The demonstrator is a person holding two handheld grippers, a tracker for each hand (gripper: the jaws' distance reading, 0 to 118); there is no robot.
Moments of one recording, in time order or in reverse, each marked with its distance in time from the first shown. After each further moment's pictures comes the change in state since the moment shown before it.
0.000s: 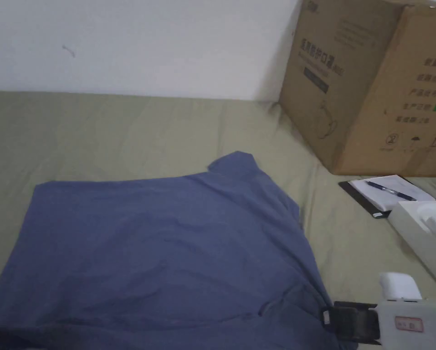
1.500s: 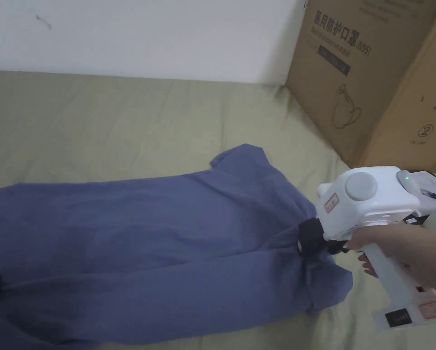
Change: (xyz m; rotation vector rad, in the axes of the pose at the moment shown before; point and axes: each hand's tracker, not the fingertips) left arm -0.024 0.120 -0.214 -0.294 0.127 0.111; right arm -0.073 0.223 -0.140 -0.229 -0.158 0.165
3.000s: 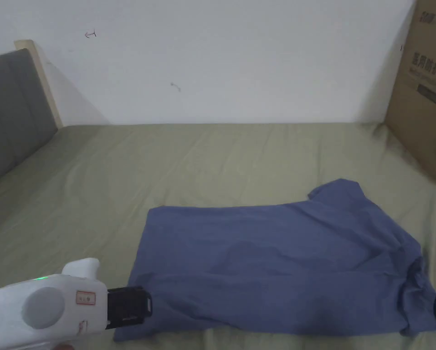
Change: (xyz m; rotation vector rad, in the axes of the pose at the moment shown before) left arm -0.022 -0.057 0.097 -0.097 -0.070 0.089; right arm -0.080 -0.284 0.189 0.956 0.214 -0.068
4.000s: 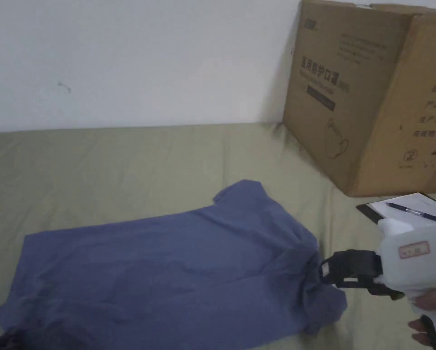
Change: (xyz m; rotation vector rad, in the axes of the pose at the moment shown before) left arm 0.041 -0.005 -0.011 0.155 0.025 -0.260; right arm 0.165 0.043 -0.183 -0.732 -0.021 -0.321
